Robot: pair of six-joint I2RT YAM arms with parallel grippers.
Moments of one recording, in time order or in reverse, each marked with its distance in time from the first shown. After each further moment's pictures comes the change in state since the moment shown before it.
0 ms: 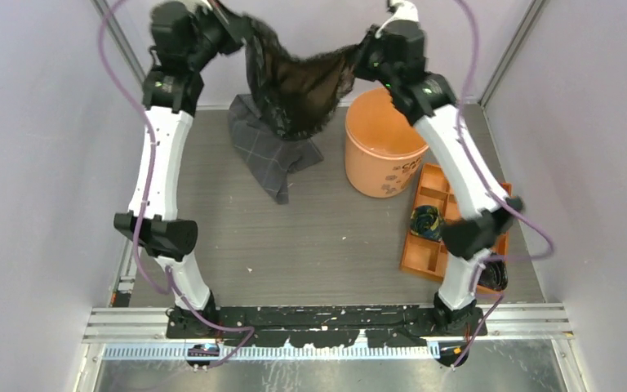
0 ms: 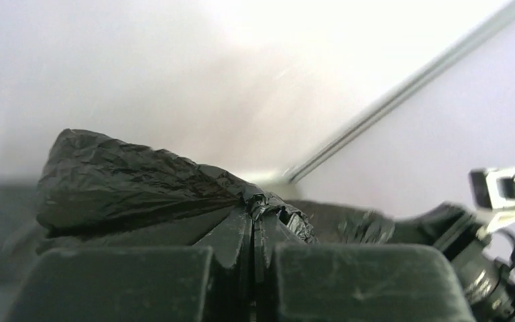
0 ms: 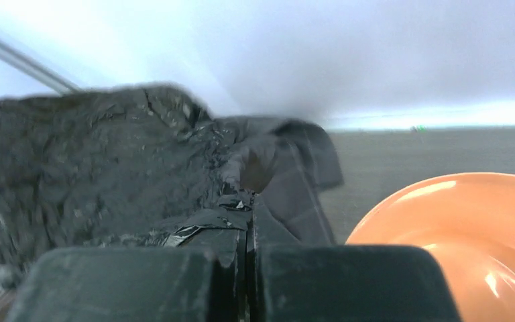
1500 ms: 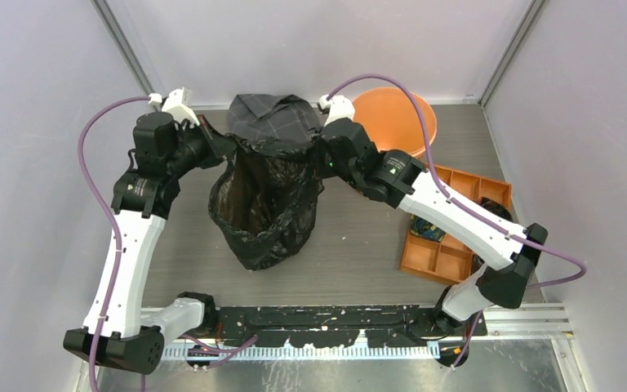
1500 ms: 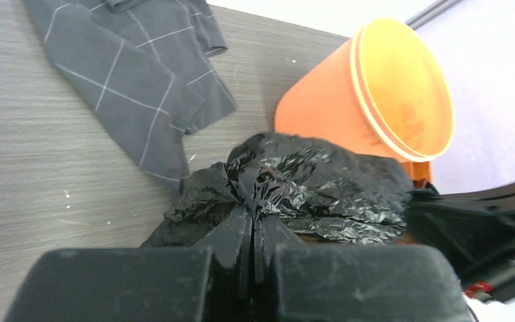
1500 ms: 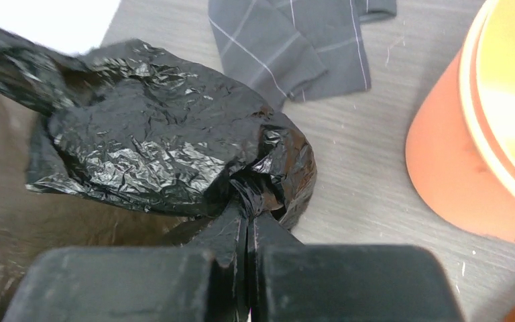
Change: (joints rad) left arm 0.037 -0.751 -0.855 -0.204 -0.035 0.144; right arm 0.462 -0.457 -0.701 0.015 0.261 -0.034
